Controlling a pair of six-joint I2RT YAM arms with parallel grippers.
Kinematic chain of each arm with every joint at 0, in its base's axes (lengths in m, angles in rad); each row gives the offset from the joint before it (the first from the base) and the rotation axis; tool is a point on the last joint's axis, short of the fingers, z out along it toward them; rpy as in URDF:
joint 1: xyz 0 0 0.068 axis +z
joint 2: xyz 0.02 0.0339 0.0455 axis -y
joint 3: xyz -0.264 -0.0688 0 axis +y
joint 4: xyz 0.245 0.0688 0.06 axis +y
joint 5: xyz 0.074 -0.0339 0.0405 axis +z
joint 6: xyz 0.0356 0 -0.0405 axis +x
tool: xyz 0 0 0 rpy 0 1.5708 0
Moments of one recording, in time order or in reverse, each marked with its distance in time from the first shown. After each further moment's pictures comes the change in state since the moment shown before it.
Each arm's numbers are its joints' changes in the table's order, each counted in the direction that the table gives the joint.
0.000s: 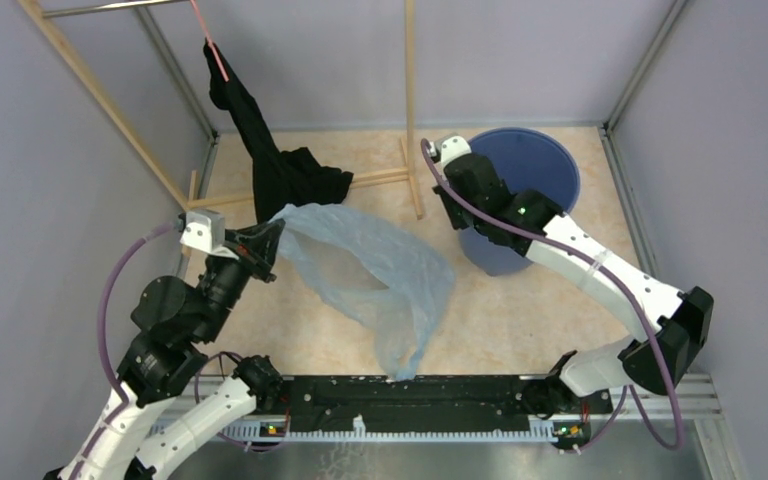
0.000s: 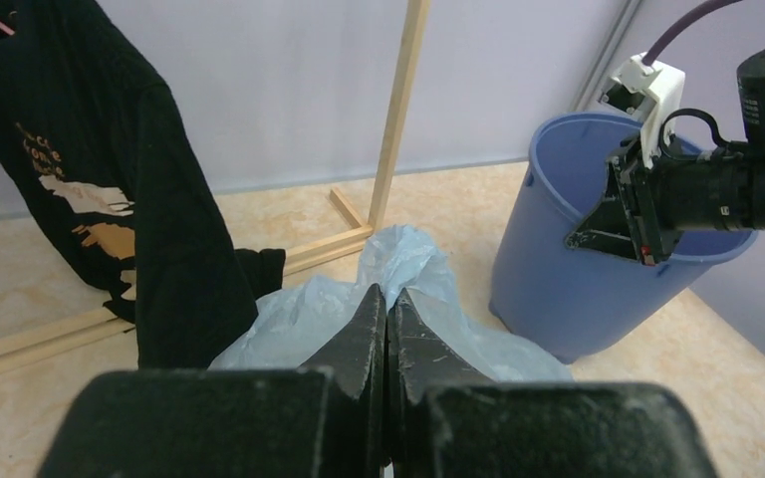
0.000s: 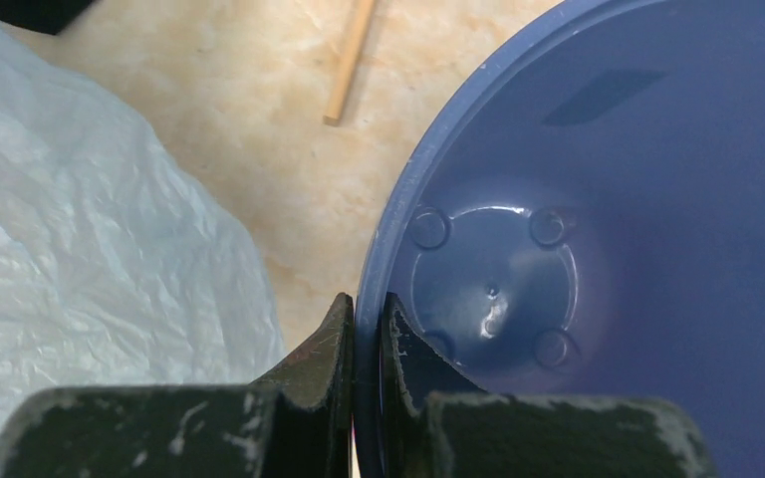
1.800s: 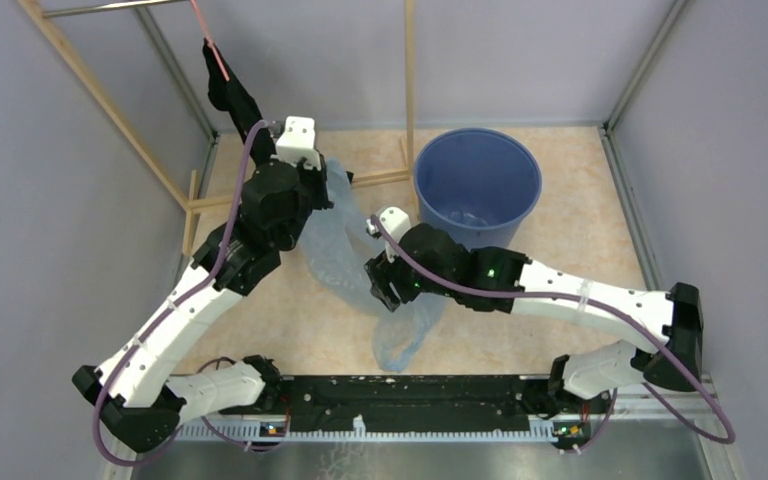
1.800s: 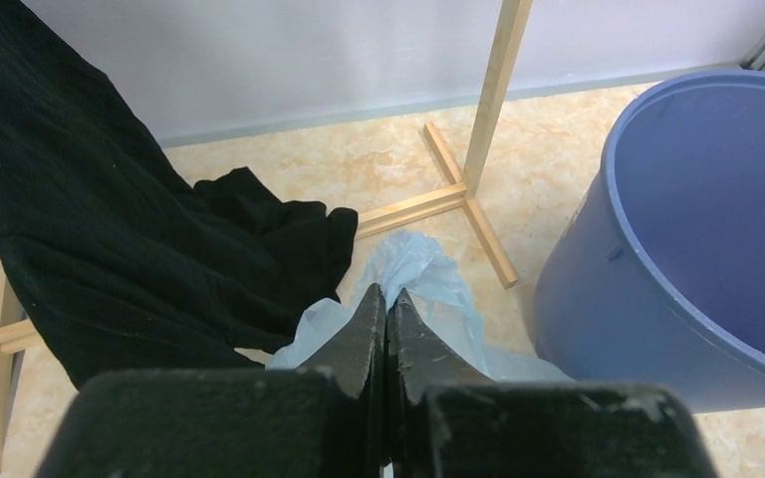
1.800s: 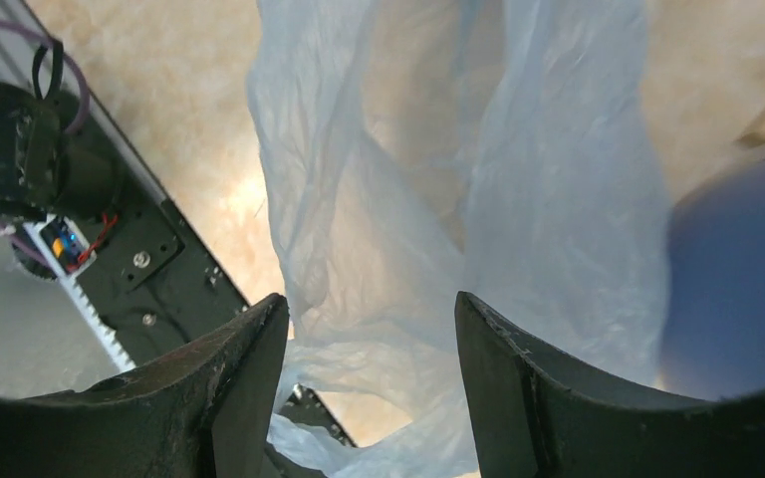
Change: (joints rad) left arm 0.000 -0.626 -0.359 0.058 0.219 0.025; right arm 0.422 0.039 0.117 -0.175 0.203 0.167
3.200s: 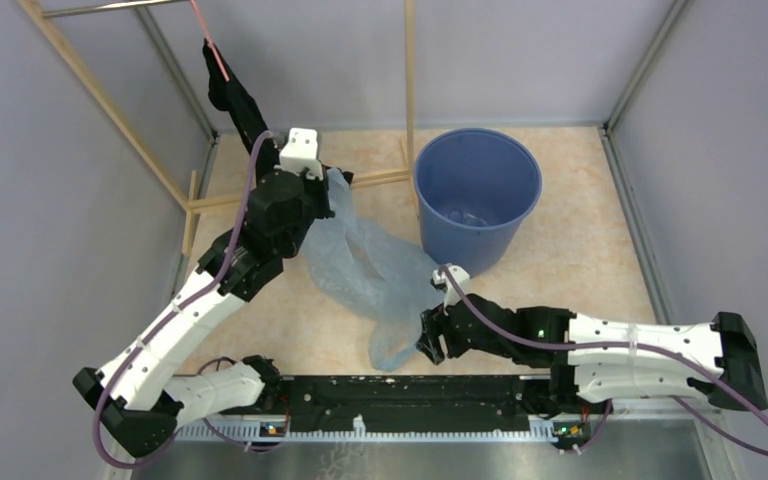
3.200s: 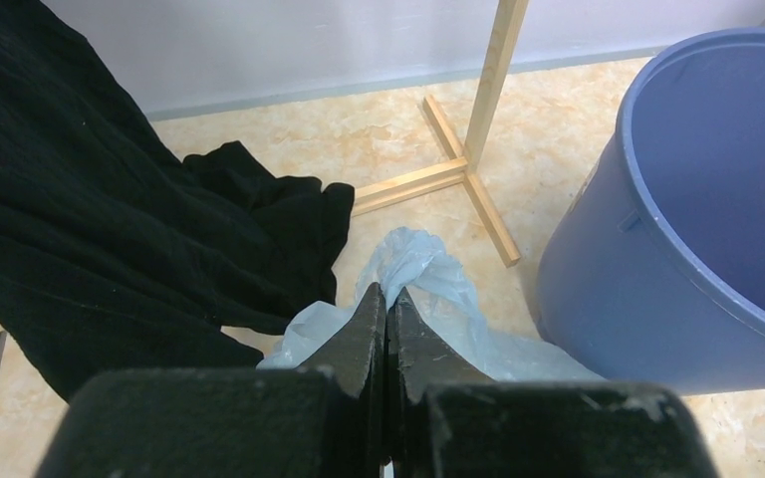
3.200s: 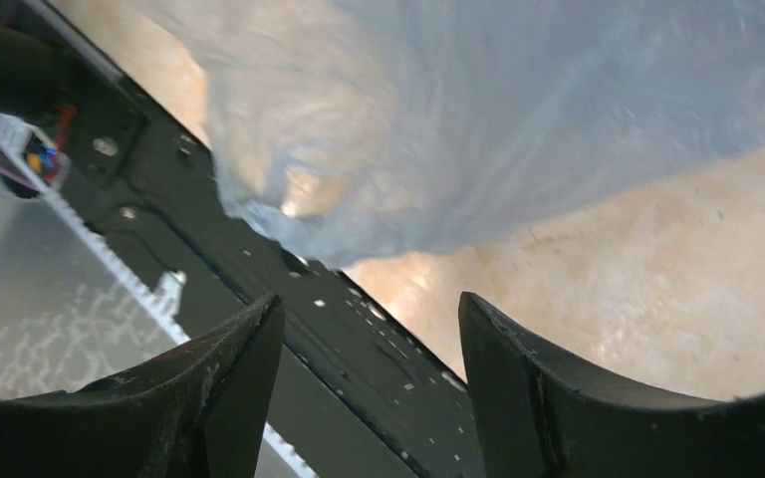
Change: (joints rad) left arm 0.000 0.026 0.086 -0.022 -0.006 -0.024; right arm 0.143 0.412 0.600 -0.119 -0.066 0.399
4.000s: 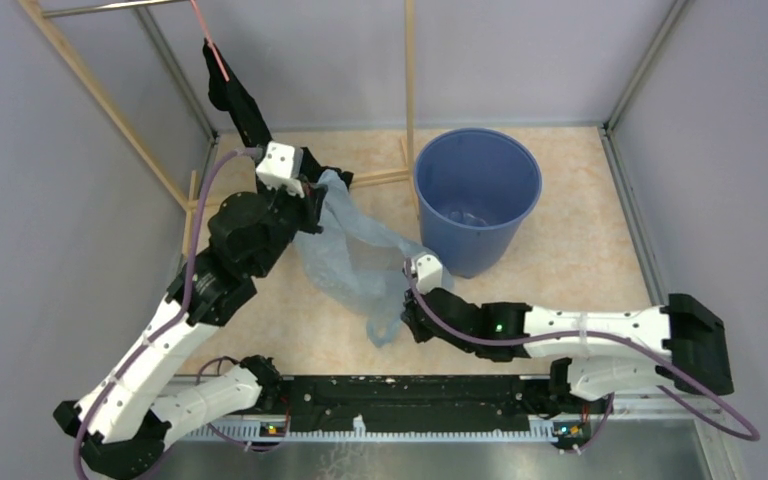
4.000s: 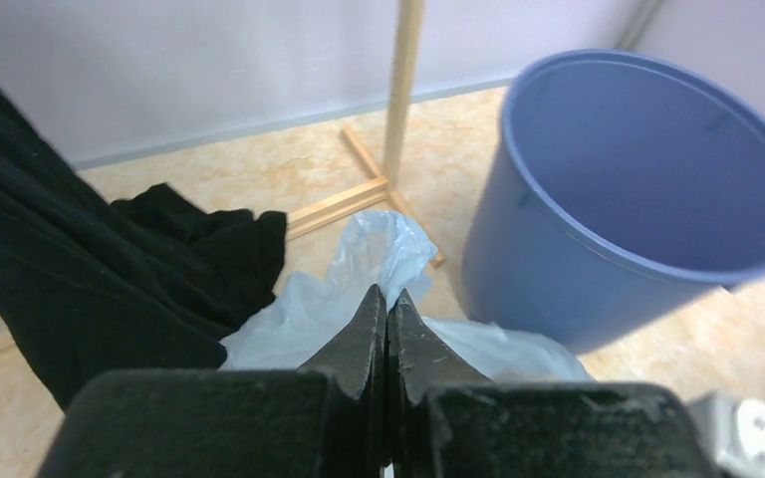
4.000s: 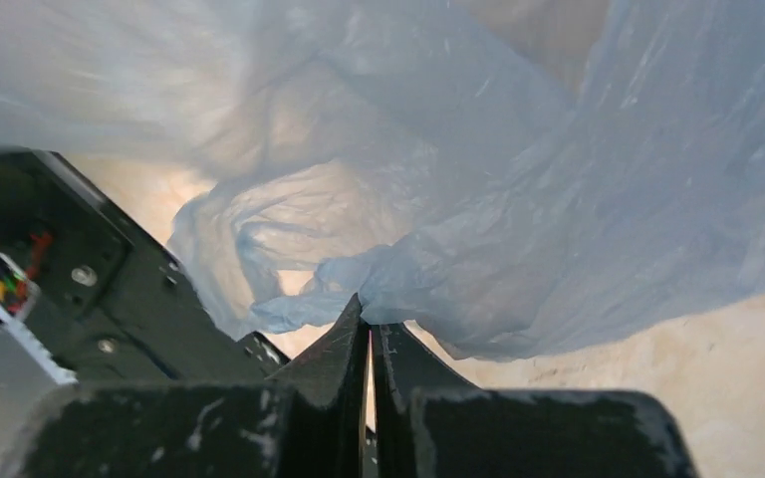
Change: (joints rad) left arm 0.000 0.130 0.030 0.005 -0.141 -0.010; right arm 0.000 -0.295 -0.053 -0.194 -0.158 -0.006
